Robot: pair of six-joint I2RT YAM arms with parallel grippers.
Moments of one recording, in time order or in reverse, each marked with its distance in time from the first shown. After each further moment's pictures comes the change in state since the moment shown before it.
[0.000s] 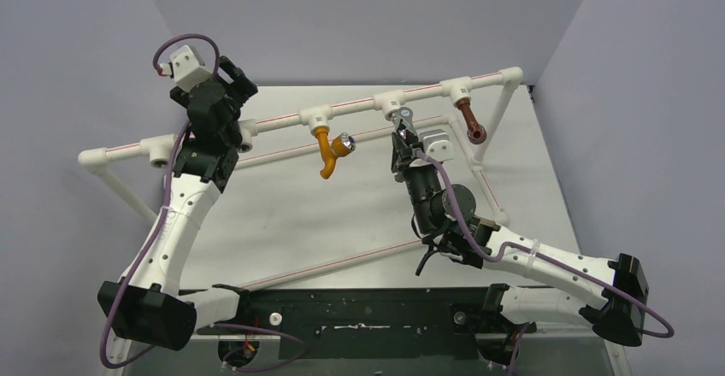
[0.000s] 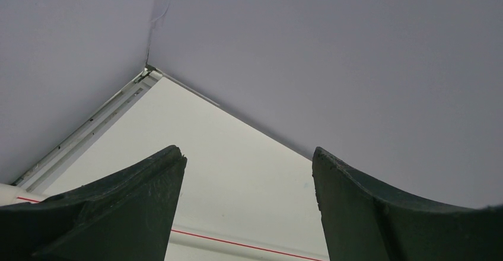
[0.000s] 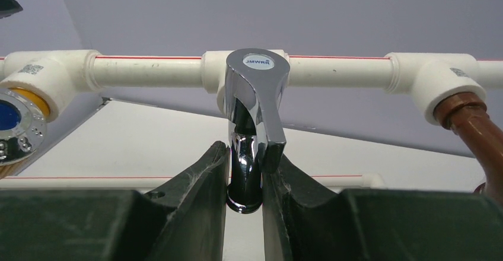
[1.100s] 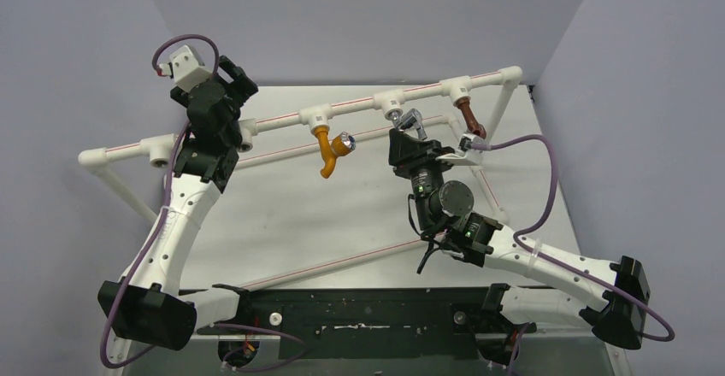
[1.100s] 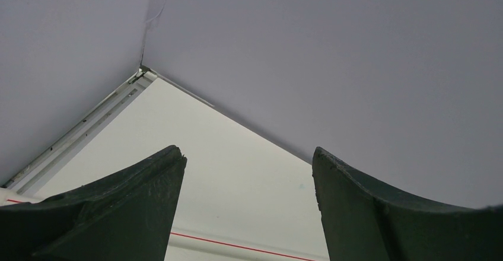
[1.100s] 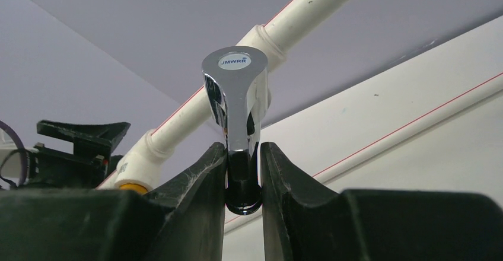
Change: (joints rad) left arm 0.001 -0.003 -0.004 0.015 0.008 -0.009; right arm -0.036 -0.007 0.000 -0.077 0.092 0.821
